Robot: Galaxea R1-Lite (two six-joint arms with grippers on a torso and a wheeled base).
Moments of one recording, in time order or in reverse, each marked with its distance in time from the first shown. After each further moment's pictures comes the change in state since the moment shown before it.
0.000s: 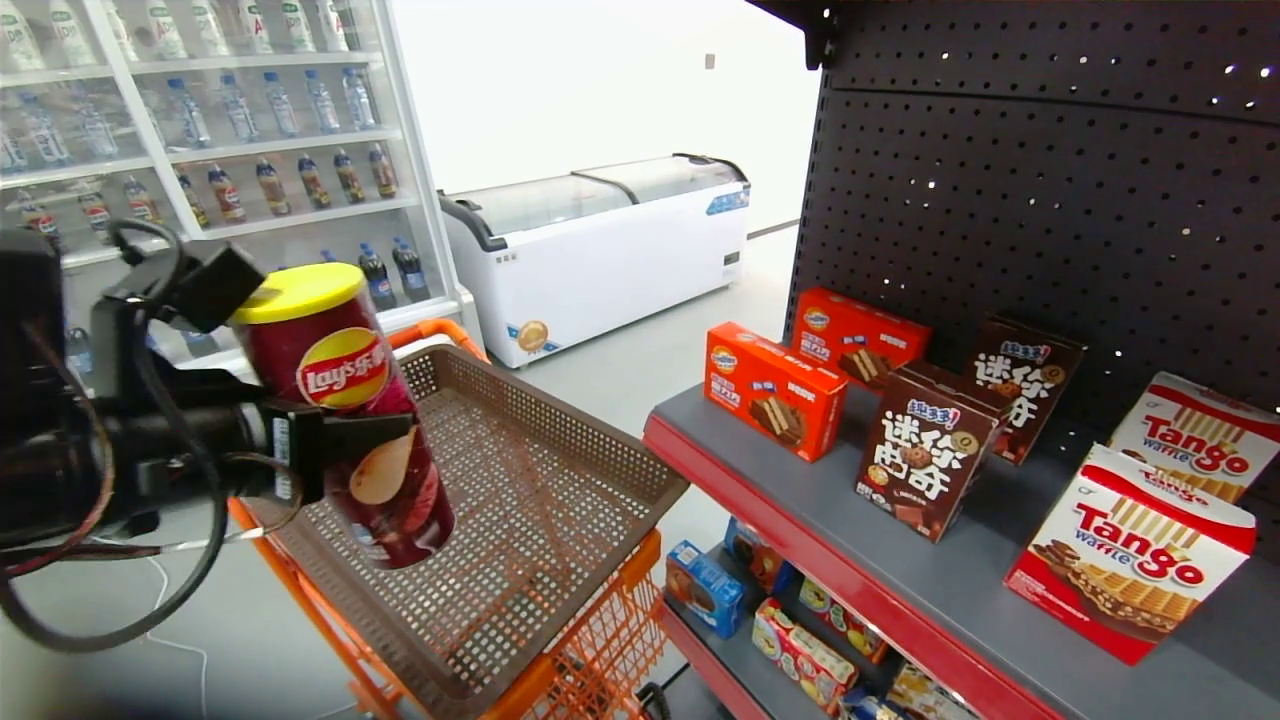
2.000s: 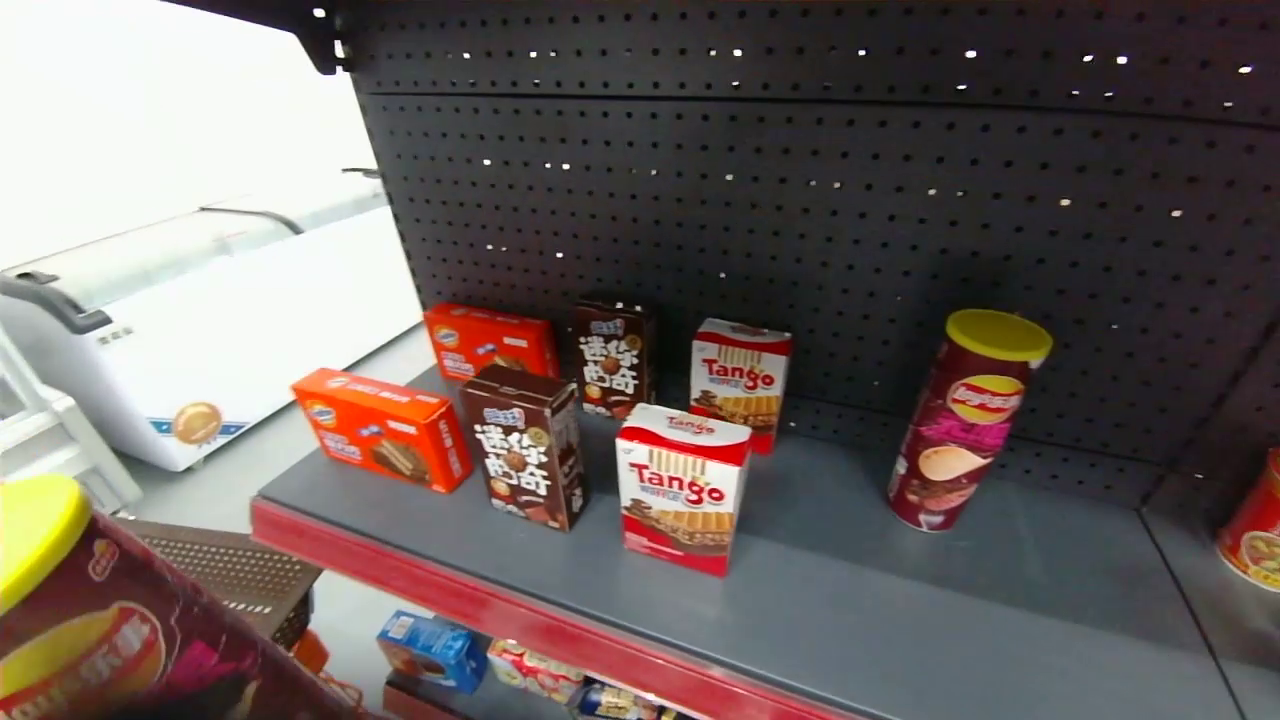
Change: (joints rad) left arm -0.064 -0.603 0.374 0.147 -0.092 -0.015; right arm 0.000 0.000 0.000 0.001 0.003 0.001
